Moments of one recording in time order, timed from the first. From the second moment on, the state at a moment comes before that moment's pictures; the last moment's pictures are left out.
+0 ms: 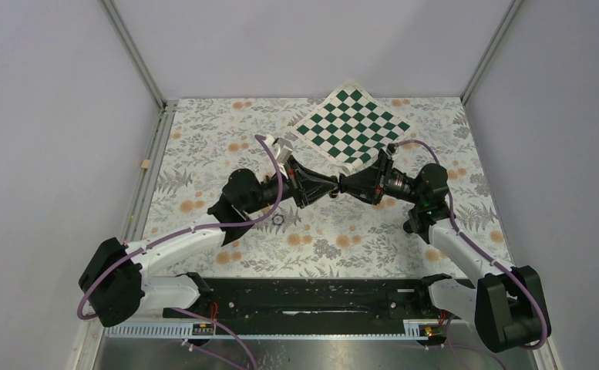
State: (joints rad) left arm -0.81 1.21 0.72 0.66 0.41 -0.54; right arm 0.26 1.10 0.51 0.69 -0.98 1.71
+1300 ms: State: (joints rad) left arm -0.86 1.20 0.62 0.83 0.22 -0.63; right arm 0.26 1.10 0.51 0.69 -0.95 1.71
